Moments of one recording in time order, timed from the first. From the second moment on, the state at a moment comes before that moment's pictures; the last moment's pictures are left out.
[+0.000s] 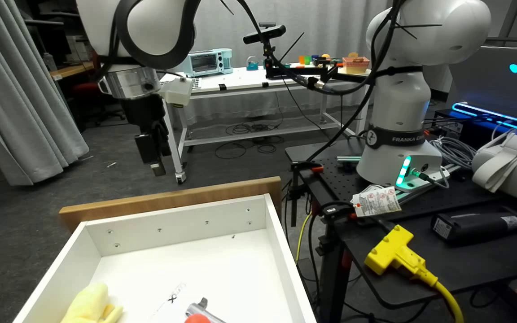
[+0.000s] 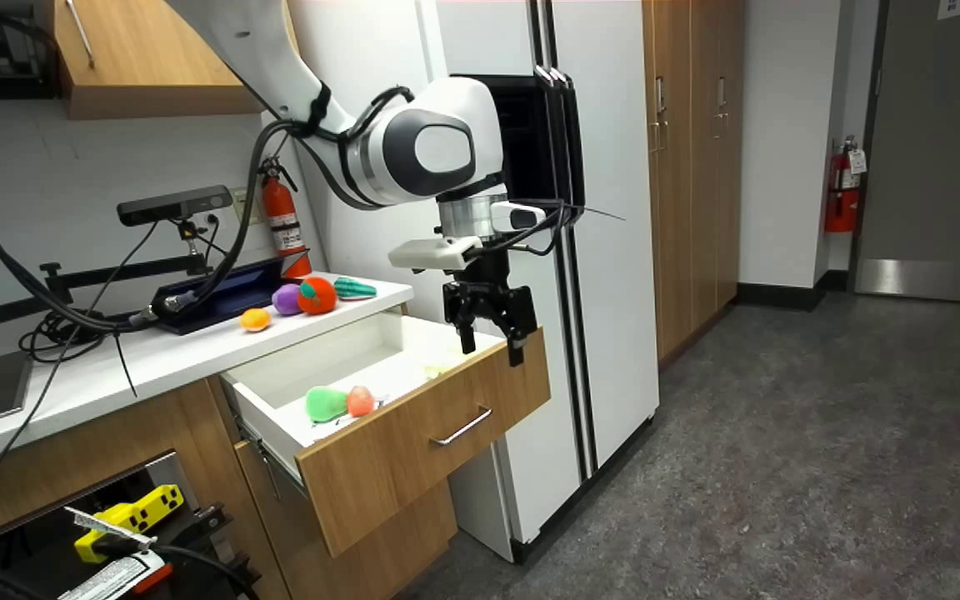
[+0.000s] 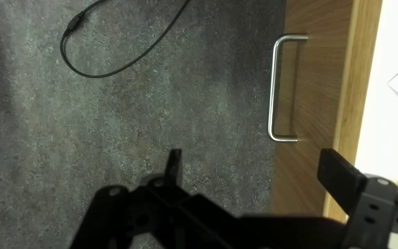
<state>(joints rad) -0.03 0.31 -0.04 -2.13 -0.05 2.40 -0.03</state>
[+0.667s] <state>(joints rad) -0.03 0.36 -0.04 -2.10 -0.05 2.40 -0.03</state>
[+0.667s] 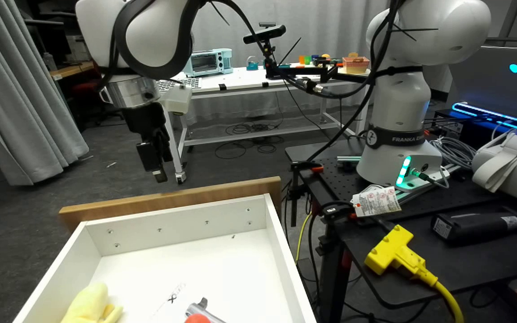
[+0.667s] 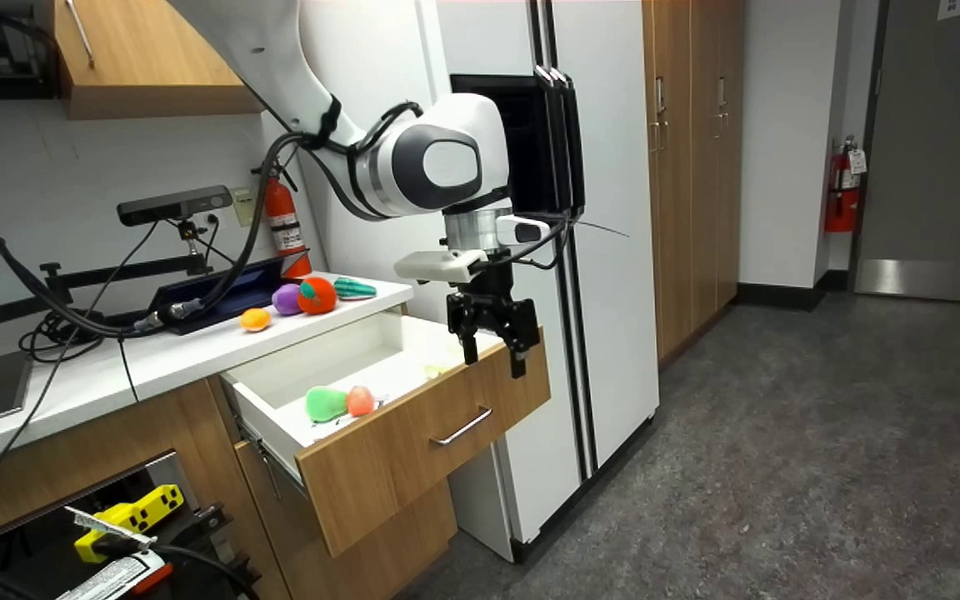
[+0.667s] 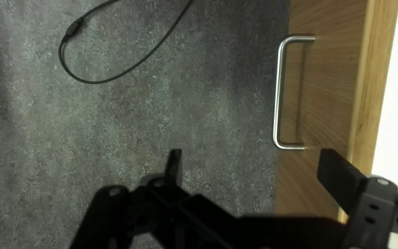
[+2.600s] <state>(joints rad) -0.08 0.59 0.18 -1.84 0.34 2.09 -0.31</state>
